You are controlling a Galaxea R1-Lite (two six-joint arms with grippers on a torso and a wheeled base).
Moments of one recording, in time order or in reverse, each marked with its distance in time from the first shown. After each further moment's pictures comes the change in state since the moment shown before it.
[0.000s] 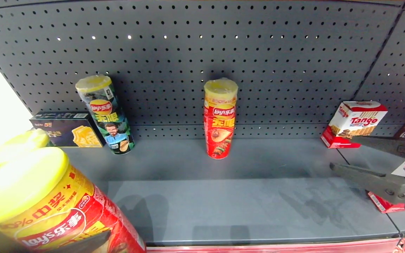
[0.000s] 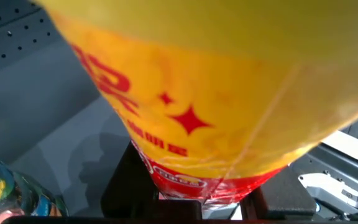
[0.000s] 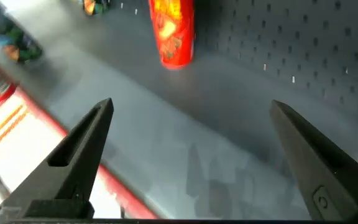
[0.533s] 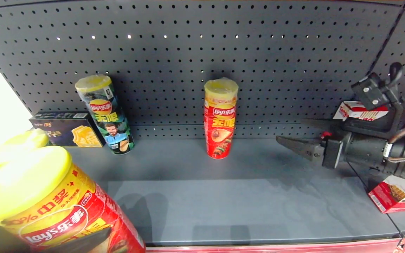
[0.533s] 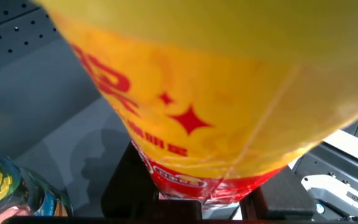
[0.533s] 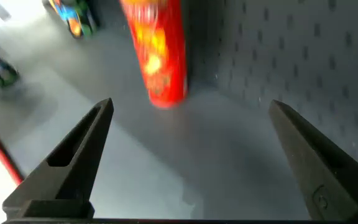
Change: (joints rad) left arm 0.001 0.005 0.000 0.003 0.023 0.000; right arm -0.040 0.340 -0.098 -0.299 0.092 -0.004
